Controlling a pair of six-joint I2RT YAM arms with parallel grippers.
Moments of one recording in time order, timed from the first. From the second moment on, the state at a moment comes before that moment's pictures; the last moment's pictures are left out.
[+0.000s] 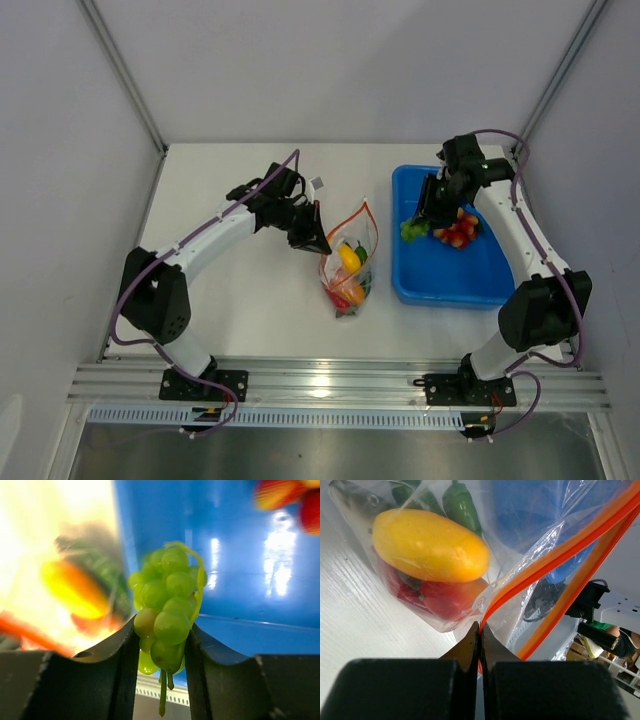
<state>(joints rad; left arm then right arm) -0.52 1.65 1.35 -0.69 0.58 -0.53 0.18 1.61 1.58 -1.07 -0.18 0.41</state>
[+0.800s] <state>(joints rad) -0.52 1.65 1.38 -0.67 0.68 -0.53 0.52 1.30 1.60 -0.97 -0.30 0.53</state>
